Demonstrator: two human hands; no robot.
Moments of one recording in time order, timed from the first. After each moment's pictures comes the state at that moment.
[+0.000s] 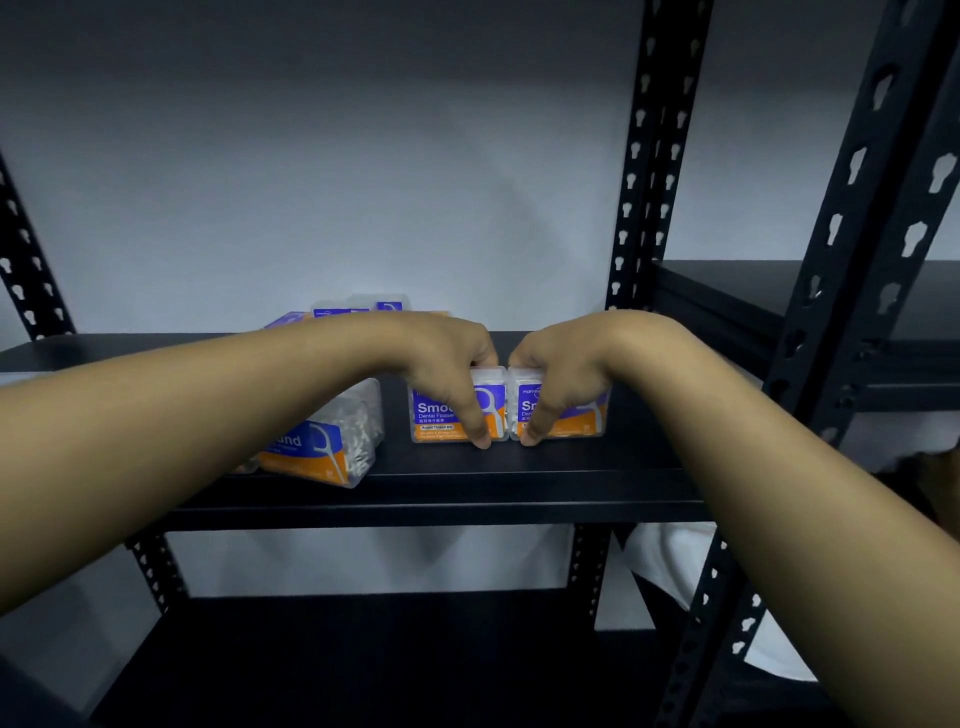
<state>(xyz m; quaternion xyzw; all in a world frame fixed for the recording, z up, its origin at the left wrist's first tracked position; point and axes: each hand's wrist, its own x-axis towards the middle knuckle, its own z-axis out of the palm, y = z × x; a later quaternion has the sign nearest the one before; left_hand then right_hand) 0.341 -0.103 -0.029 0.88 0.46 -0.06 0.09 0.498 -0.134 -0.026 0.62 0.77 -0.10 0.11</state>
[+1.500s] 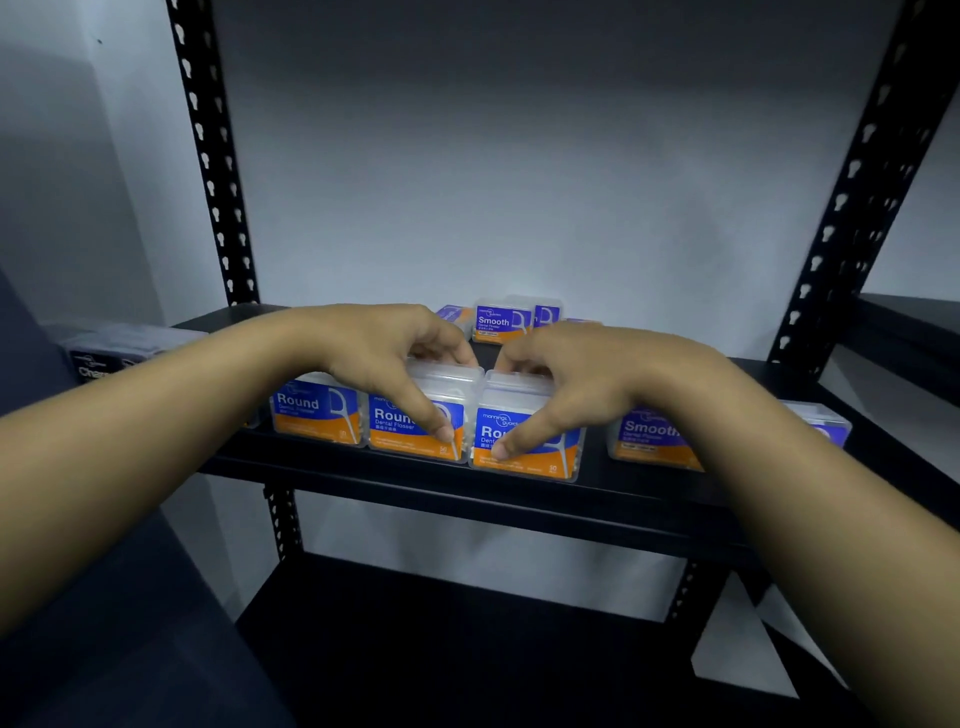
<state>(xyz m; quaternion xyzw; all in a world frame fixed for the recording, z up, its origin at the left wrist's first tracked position) 0.107 -0.099 -0.031 0.88 0.42 0.07 0.21 0.345 -0.116 -0.031 0.47 0.88 -0.05 -0.01</state>
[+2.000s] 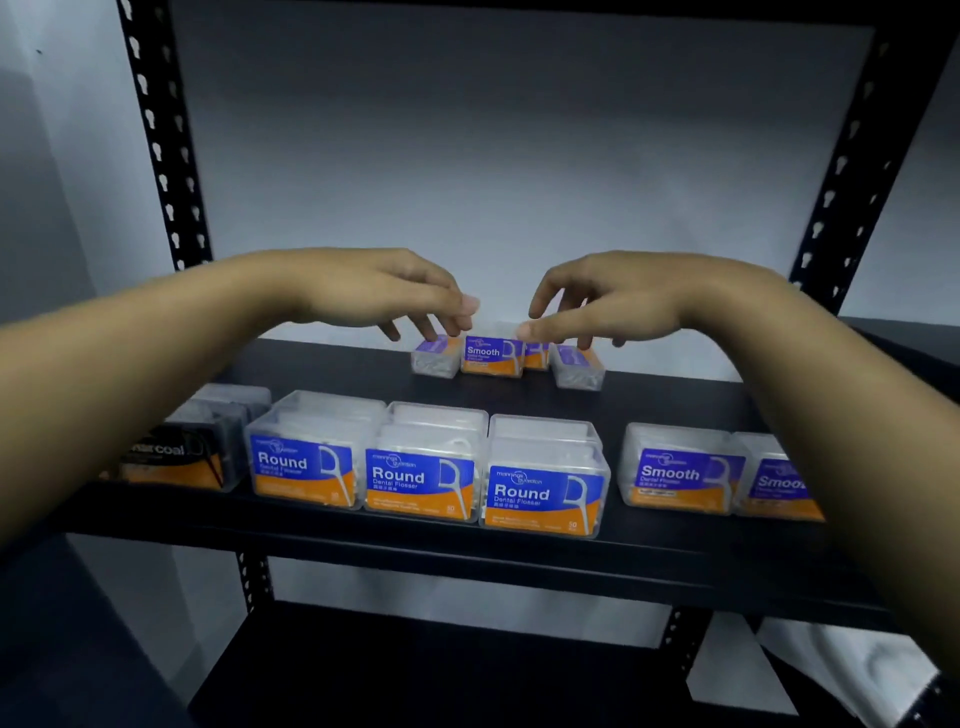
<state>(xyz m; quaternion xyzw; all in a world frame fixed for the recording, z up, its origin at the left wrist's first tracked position) 0.099 -0.062 0.029 0.87 0.44 0.13 0.17 0.360 -0.076 0.042 0.54 0.84 -0.05 -0.06</state>
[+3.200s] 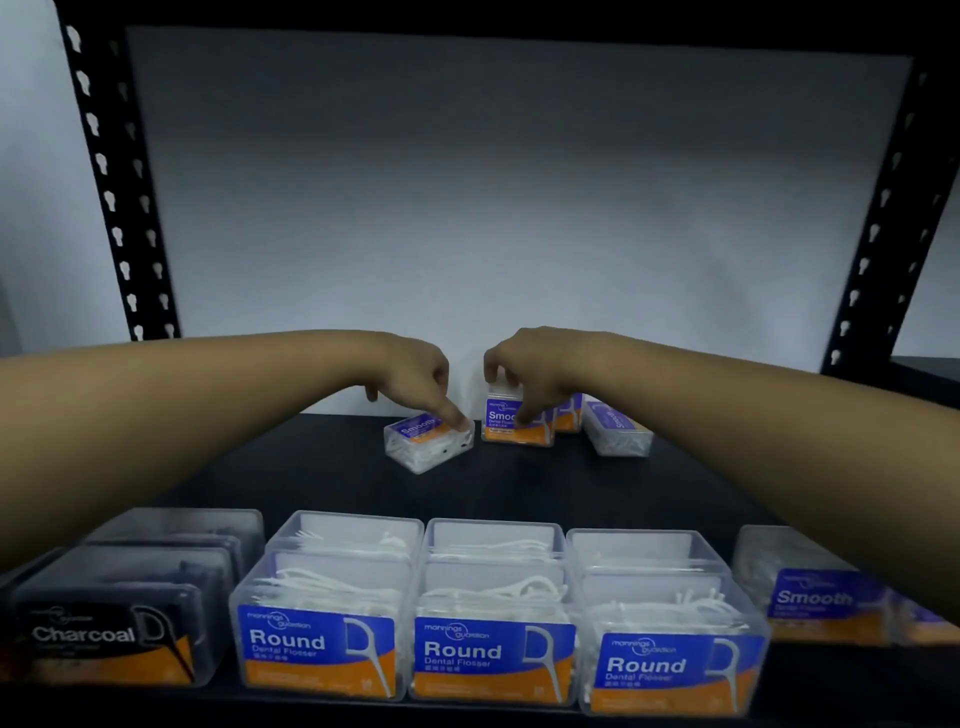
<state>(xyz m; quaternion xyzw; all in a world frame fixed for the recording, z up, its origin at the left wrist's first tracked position) 0.101 0.101 -0.006 0.83 0.56 -0.05 0.06 0.283 0.095 -0.003 0.56 0.81 0.13 0.09</state>
